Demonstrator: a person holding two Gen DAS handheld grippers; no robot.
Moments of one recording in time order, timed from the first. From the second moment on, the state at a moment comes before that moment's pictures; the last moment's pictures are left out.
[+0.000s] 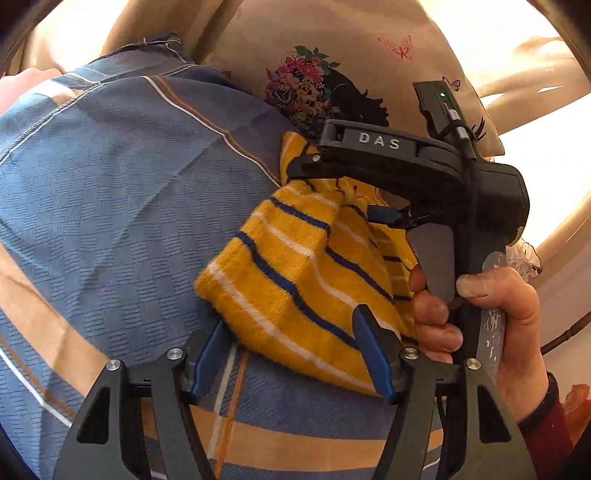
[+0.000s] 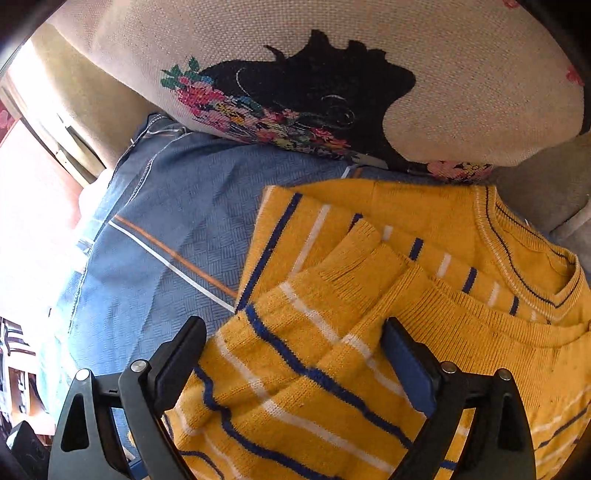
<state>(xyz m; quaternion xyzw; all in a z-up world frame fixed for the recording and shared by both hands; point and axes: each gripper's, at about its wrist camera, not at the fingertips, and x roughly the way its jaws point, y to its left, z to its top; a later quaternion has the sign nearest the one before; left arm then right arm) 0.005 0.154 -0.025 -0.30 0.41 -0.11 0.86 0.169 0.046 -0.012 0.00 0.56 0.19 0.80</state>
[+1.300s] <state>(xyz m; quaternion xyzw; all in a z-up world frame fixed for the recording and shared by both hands) -0.056 -0.022 0.031 -0.18 0.45 -0.21 0.85 0.043 -0.336 0.027 0.21 0.46 0.03 0.86</state>
